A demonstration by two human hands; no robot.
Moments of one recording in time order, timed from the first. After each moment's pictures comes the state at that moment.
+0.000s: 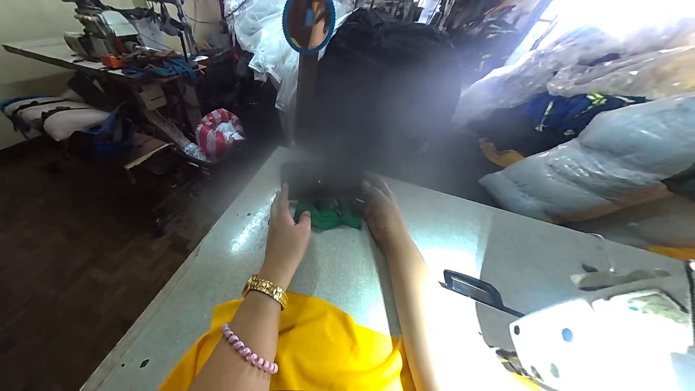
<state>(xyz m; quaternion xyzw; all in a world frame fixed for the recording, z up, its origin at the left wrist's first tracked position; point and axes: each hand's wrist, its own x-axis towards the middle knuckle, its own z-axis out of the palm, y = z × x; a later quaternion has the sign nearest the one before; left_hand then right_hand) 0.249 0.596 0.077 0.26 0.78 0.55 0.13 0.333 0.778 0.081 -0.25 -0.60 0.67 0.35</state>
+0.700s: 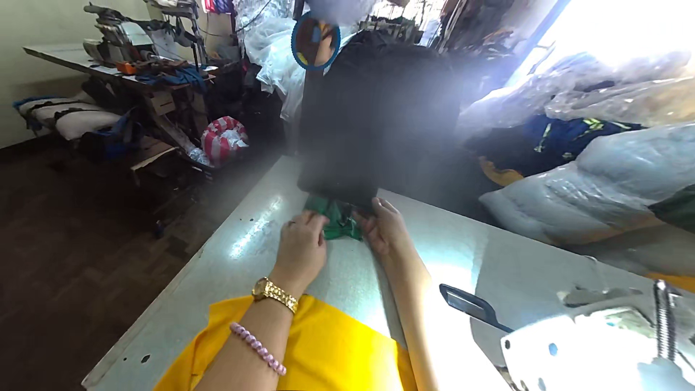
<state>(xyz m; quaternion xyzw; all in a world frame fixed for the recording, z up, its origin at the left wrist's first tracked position) 0.256 0.608 0.065 0.46 0.80 0.38 -0.05 0.336 0.771 0.093 -0.32 -0.45 0.75 0.36</state>
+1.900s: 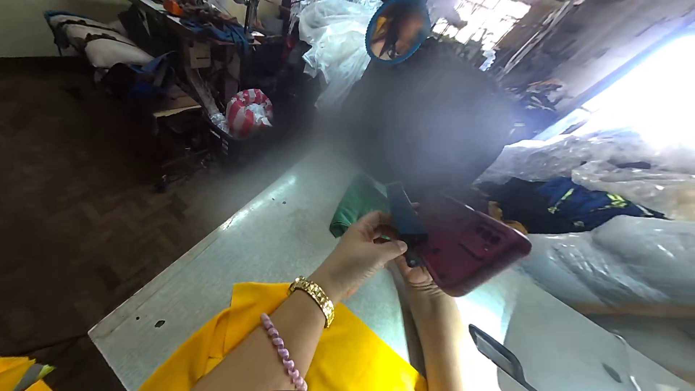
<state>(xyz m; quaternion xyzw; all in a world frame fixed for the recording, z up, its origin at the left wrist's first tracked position) 0.275 0.605 0.089 0.30 0.40 0.76 0.41 0.360 0.773 0.056 0.04 -0.49 0.83 0.26</state>
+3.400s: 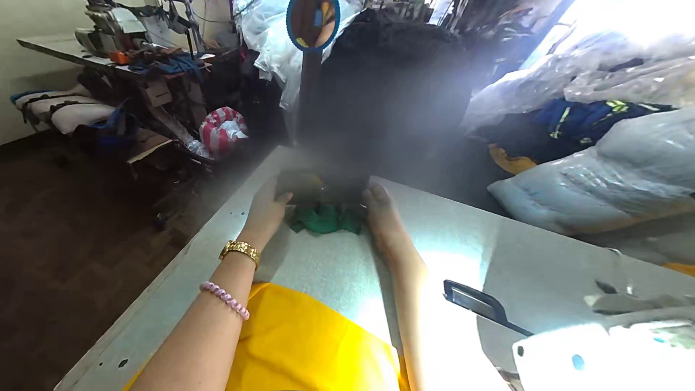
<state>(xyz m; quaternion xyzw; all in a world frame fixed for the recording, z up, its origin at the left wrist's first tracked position) 0.188 0.612 0.078 0.31 0.74 0.58 0.16 0.346 0.777 0.077 -0.30 -0.72 0.55 0.30</state>
